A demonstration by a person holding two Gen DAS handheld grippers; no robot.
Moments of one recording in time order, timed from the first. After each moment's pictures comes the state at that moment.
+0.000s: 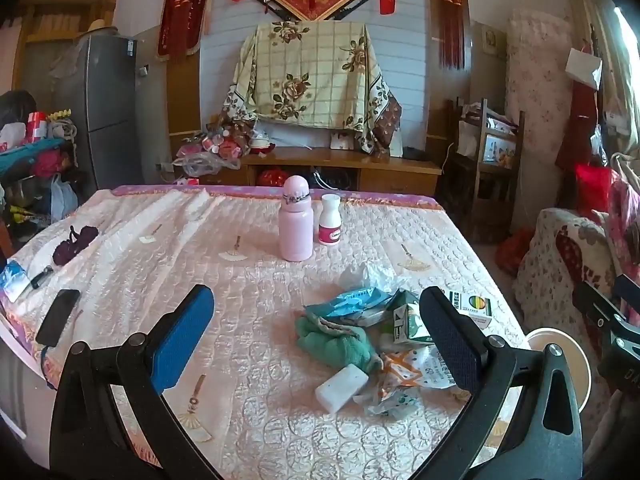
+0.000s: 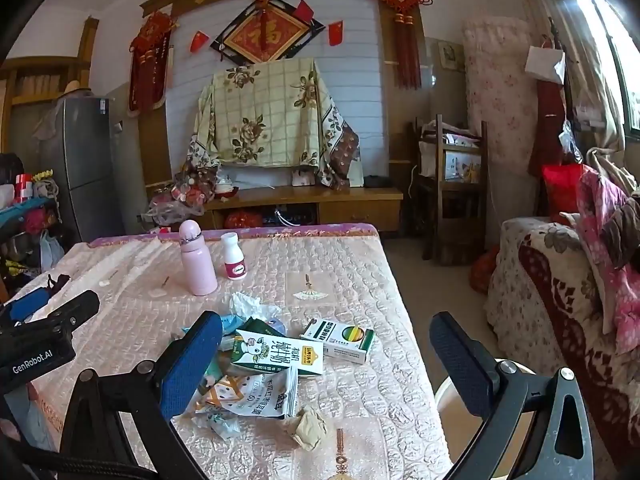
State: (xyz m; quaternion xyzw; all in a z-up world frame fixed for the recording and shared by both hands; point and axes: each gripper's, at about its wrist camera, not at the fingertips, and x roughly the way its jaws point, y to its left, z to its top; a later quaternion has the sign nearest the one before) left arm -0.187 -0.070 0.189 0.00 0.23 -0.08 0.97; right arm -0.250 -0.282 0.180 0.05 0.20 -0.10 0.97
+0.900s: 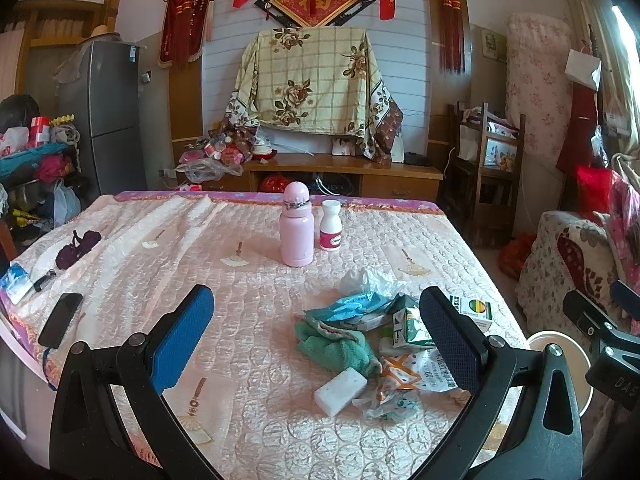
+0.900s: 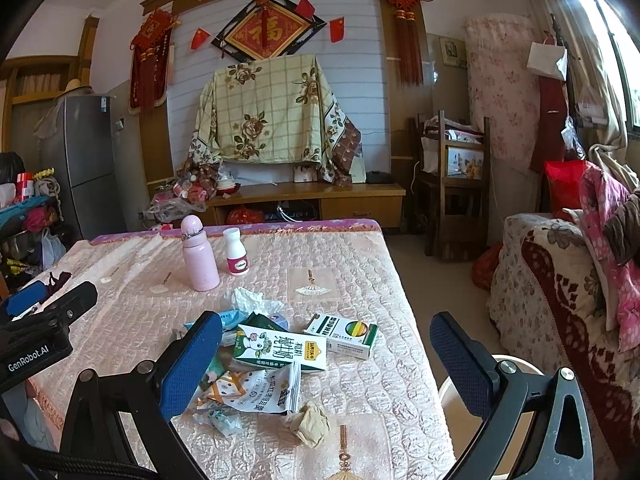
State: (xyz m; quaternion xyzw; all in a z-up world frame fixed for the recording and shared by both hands) left arm -0.190 -0.067 0.194 0.00 0.22 -0.07 0.97; right arm -0.250 -0.281 0.174 0.04 0.21 -0.10 0.97
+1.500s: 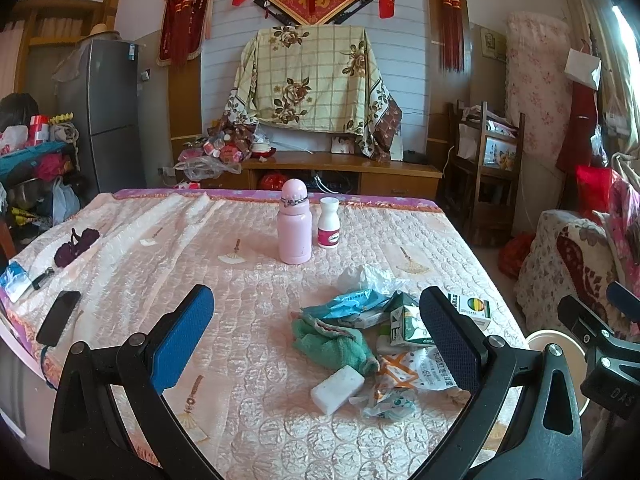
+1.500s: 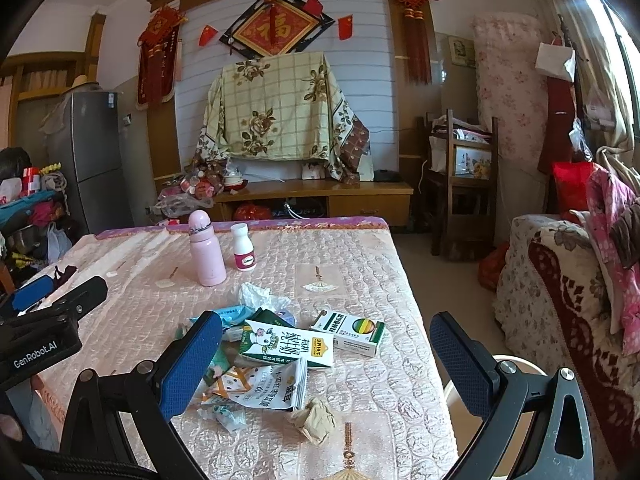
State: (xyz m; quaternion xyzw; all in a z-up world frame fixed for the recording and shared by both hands) left arm -0.192 -0.072 0.193 0.00 0.23 -0.08 0.97; right arm -0.247 -0.280 0.174 0.04 0.21 -0.09 0.97
